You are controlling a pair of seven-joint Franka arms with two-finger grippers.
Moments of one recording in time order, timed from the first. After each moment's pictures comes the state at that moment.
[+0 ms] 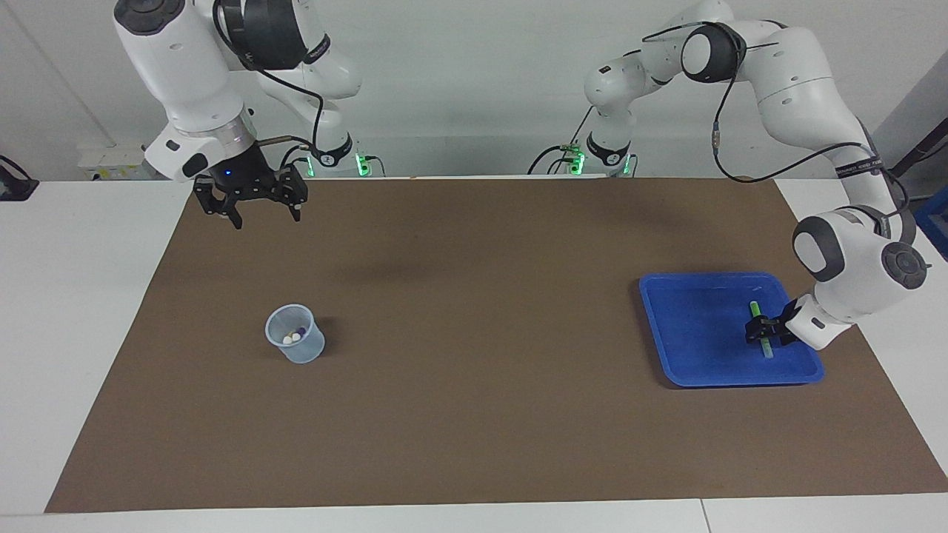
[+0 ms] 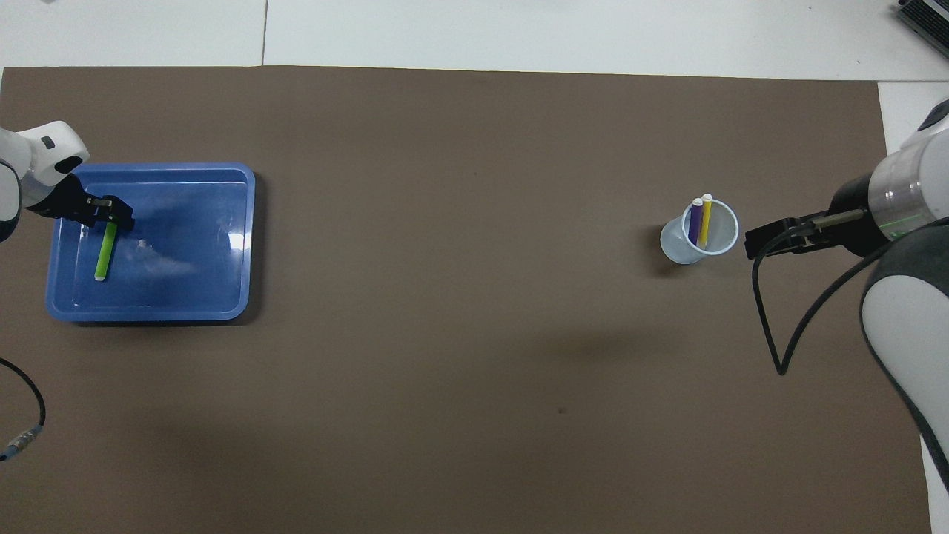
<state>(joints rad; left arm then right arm) 0.39 0.63 -0.22 -1.48 0.16 1.98 0.29 -0.02 0.00 0.10 -1.65 0.01 1.65 -0.05</state>
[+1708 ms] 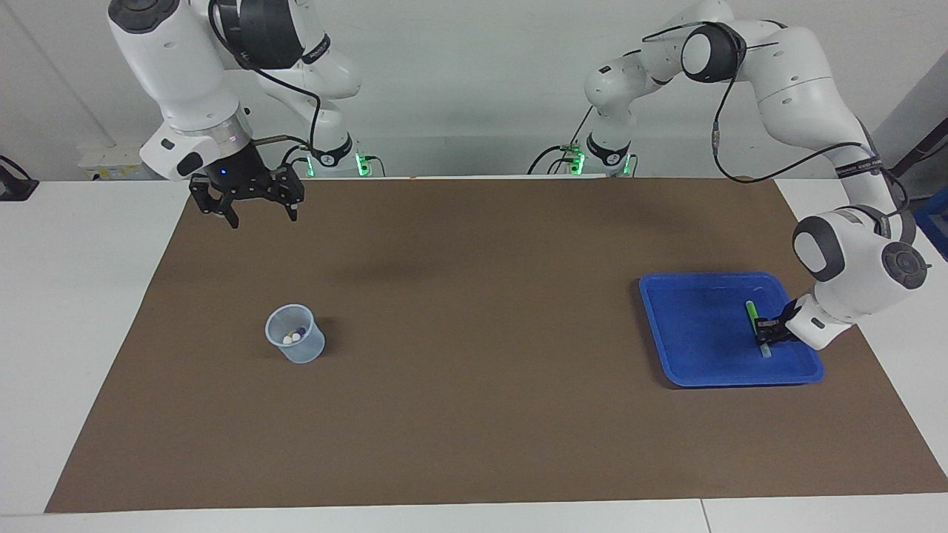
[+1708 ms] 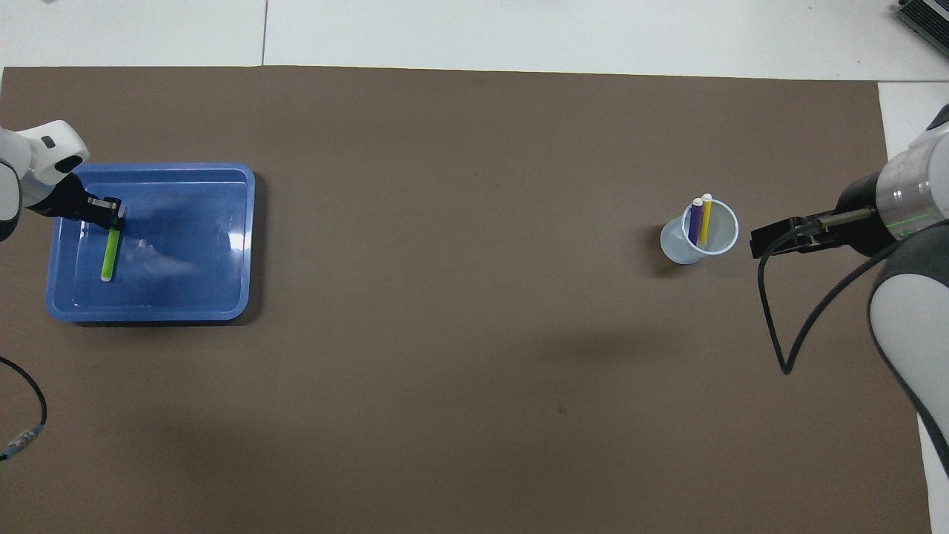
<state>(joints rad) 0.39 0.63 -0.22 -1.48 0.13 1.97 0.29 -0.02 0.00 0.09 -1.65 0.01 1.65 -0.05</state>
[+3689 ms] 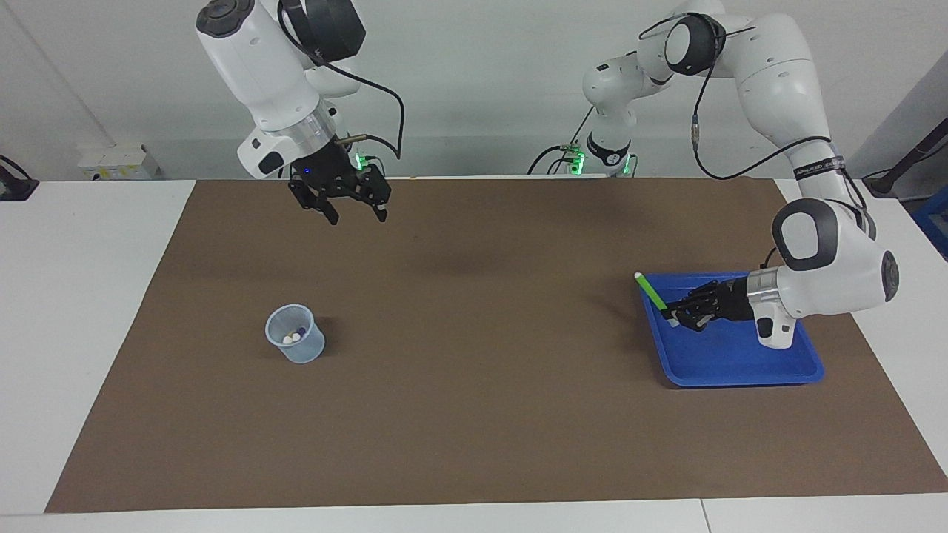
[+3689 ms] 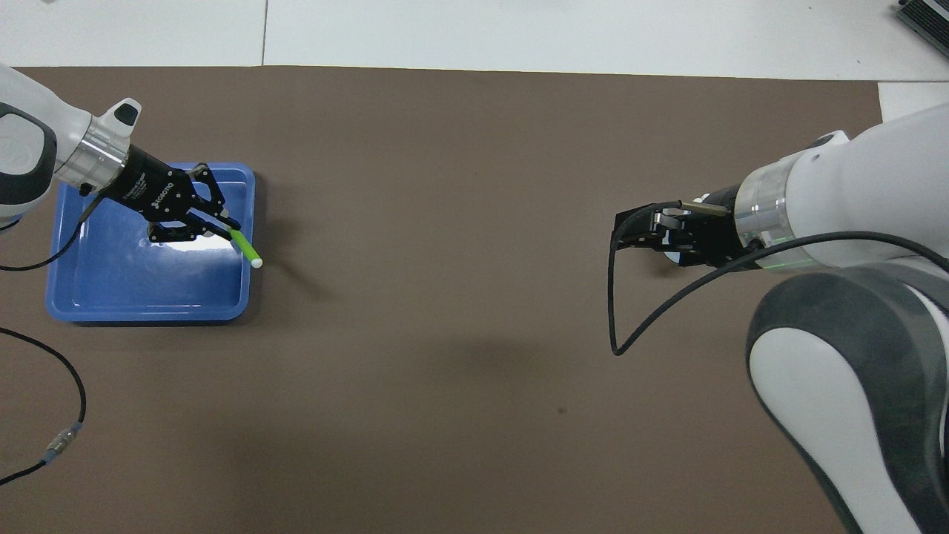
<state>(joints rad) 0.26 0.59 -0.25 -1.41 -0.41 1.59 -0.66 0.13 -0.01 0.12 -1.73 0.29 1.85 0.38</state>
